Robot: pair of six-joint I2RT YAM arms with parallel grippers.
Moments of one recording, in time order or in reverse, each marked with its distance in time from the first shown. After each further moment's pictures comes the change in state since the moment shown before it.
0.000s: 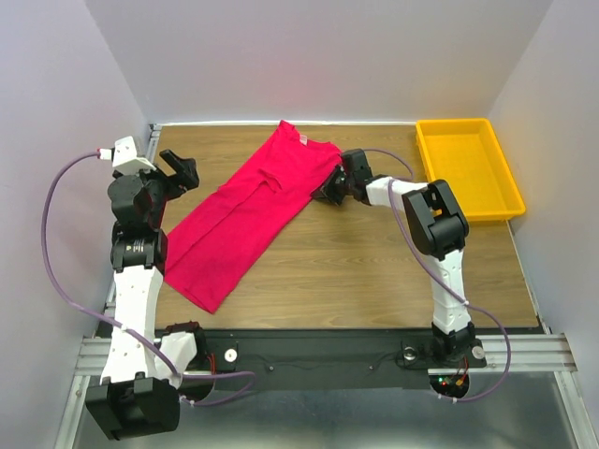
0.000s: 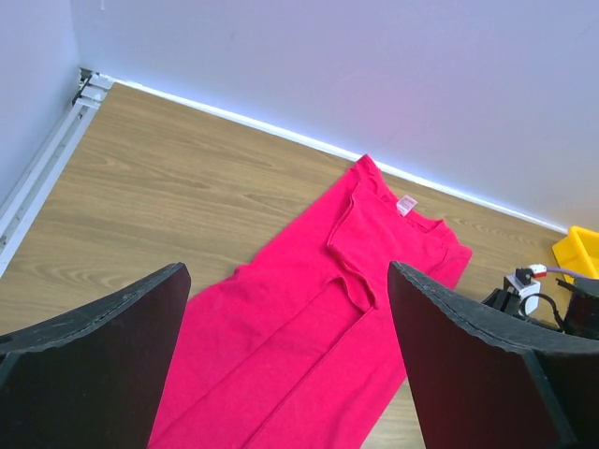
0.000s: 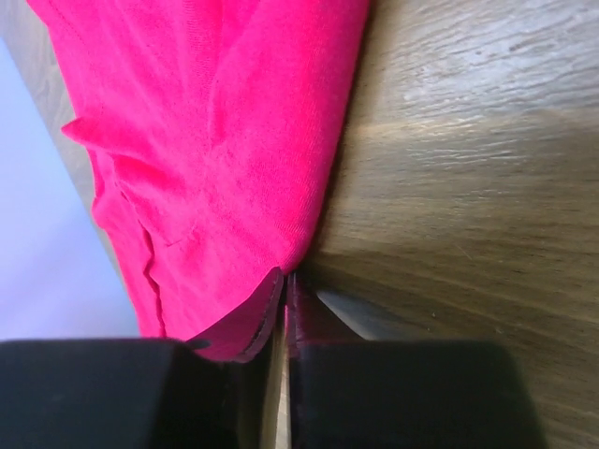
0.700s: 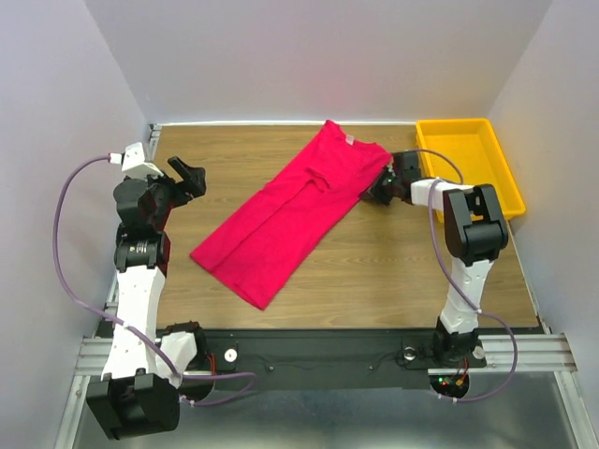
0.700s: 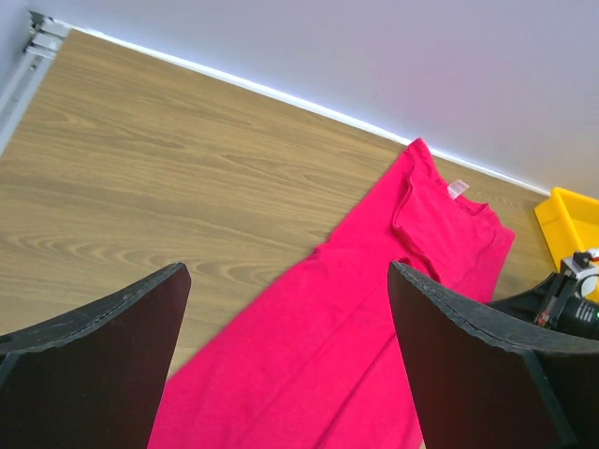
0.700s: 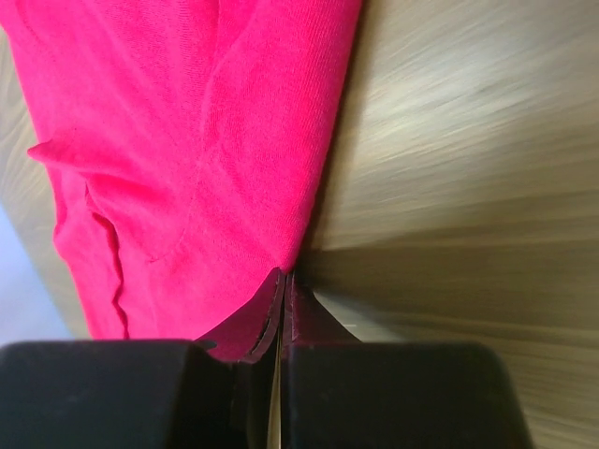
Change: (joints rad) left arm 0.000 -0.004 -0.048 -0.018 0.073 -0.021; right arm -0.220 -0.187 -0.243 -0.021 -0.005 -0.193
